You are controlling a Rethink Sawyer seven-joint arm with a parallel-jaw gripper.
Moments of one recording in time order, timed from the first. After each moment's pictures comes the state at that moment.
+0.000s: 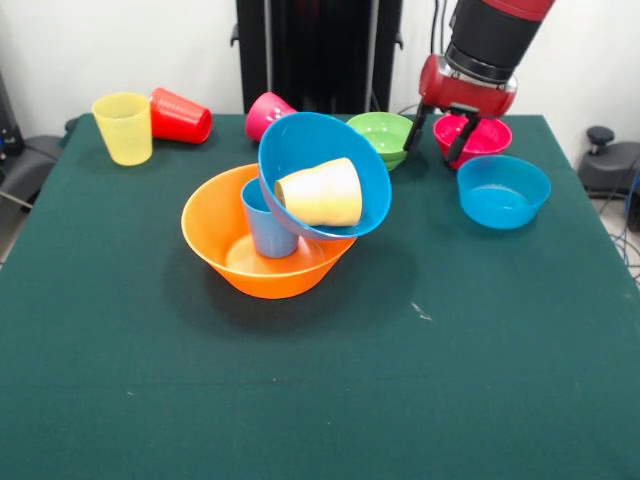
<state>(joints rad) 0.28 -0.54 -0.30 1.75 -0.04 0.37 1.85</state>
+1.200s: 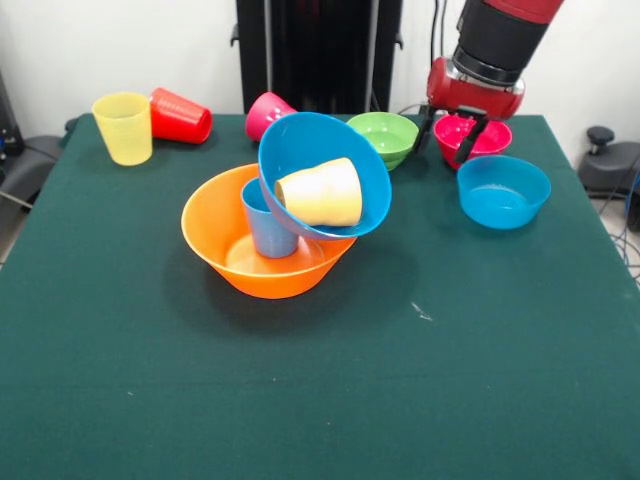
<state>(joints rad) 0.29 -0.53 -0.29 1.75 -0.02 0.37 1.85</state>
